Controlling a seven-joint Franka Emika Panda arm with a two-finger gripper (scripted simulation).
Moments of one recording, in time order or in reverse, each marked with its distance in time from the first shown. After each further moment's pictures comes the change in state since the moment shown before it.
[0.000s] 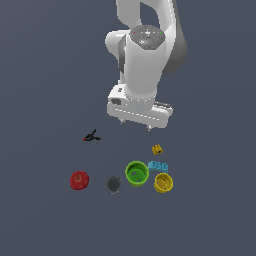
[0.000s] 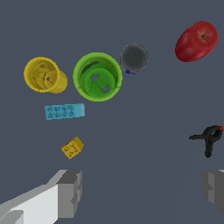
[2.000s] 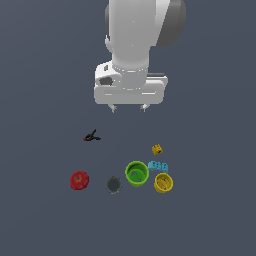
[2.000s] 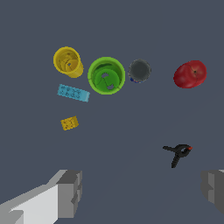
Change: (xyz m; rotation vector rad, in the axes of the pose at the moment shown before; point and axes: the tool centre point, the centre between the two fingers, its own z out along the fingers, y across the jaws) arm -0.007 0.032 -0.066 0.010 0.009 -0.329
